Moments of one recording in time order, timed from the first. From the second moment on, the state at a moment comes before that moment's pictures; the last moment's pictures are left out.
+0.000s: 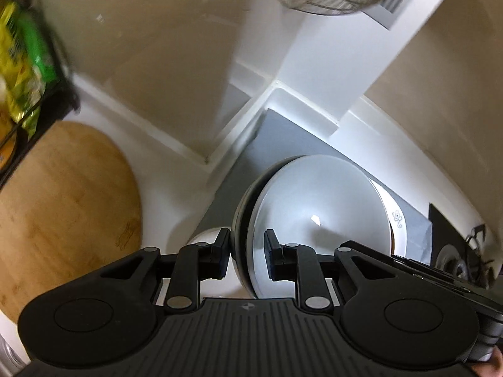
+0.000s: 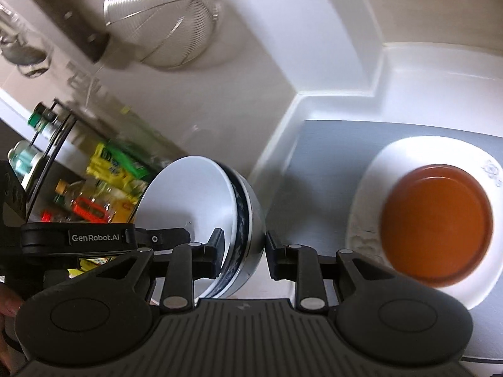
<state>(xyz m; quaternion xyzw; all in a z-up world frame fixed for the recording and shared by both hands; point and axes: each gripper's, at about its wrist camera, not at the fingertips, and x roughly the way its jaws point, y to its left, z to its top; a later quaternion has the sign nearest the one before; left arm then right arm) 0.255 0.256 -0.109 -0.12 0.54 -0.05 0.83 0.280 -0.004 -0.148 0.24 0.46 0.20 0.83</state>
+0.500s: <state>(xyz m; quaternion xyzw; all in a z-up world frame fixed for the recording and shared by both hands) 0.236 0.277 -0.179 -0.16 0.59 -0.03 0.79 0.278 0.030 -0.189 0.15 0.51 0.21 0.82</state>
